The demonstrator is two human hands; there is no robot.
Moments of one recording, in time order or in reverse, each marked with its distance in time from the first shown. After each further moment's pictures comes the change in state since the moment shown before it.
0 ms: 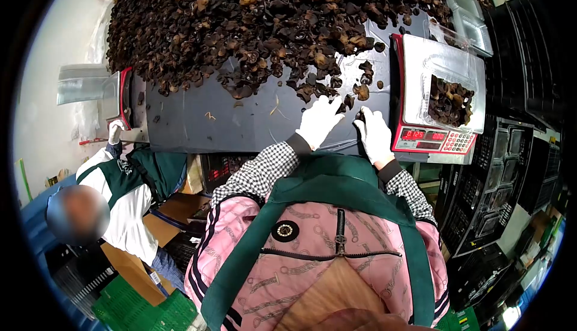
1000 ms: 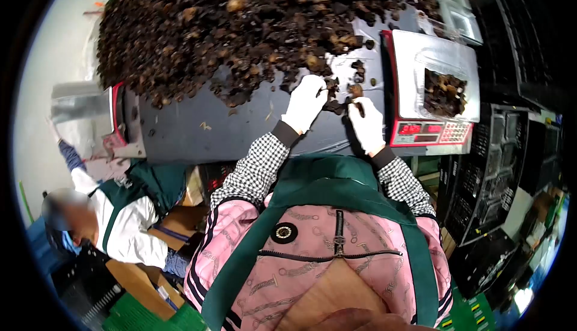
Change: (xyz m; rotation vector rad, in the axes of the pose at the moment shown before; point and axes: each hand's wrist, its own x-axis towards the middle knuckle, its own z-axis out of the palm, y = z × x) left_hand 0.038 -0.032 -0.024 -0.459 0.314 0.144; right_hand 0.027 -0.026 0.004 0.615 0.227 0.170
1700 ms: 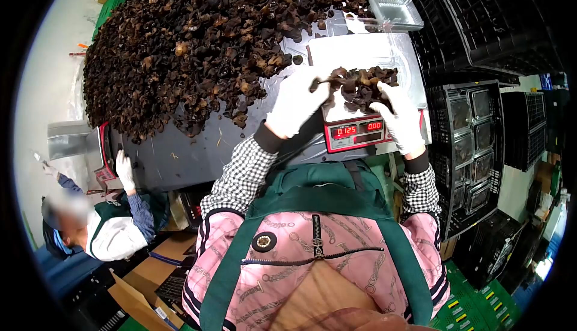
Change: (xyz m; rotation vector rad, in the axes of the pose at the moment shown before) left_hand 0.092 0.178 0.059 -0.202 -0.113 0.036; right_hand 0.037 -0.009 -0.255 -0.339 0.058 -0.365
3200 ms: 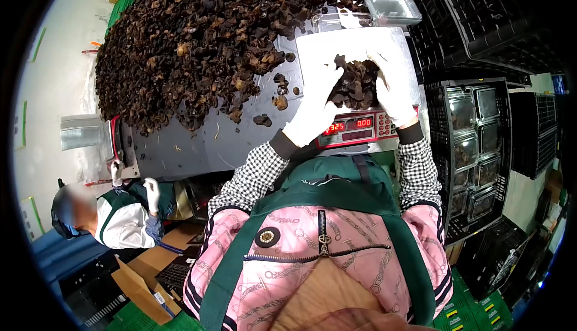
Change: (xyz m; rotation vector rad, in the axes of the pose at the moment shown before) left_hand -0.020 0.003 0.079 0.191 -0.071 0.172; right_hand 0.035 0.061 0.006 0.216 0.023 -0.072
